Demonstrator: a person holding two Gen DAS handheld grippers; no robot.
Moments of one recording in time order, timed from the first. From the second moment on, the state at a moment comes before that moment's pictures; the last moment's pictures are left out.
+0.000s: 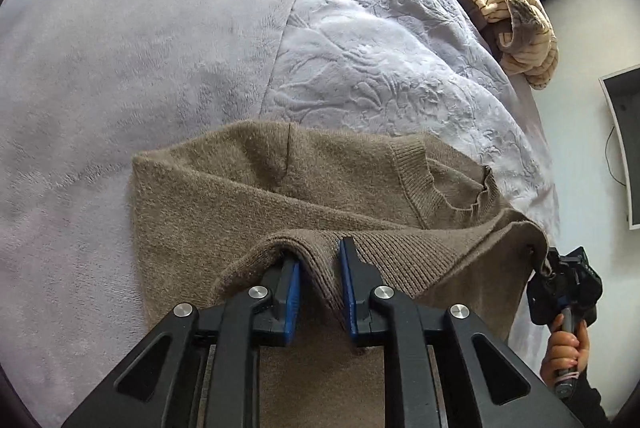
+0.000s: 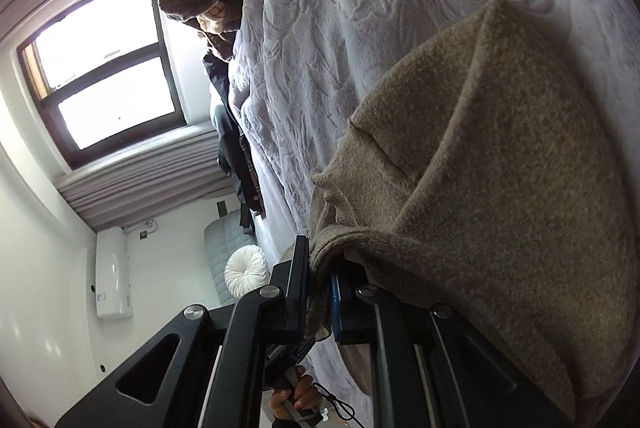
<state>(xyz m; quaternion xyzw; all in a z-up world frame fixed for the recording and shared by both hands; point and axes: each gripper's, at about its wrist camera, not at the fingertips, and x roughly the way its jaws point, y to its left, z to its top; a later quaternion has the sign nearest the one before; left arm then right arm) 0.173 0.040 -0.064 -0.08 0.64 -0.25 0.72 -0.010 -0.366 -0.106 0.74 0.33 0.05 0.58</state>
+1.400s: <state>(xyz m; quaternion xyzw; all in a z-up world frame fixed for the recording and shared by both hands) 0.172 -0.004 -0.076 0.10 0.59 -0.23 0.77 0.048 -0.364 -0.056 0.32 0.56 -0.09 0.76</state>
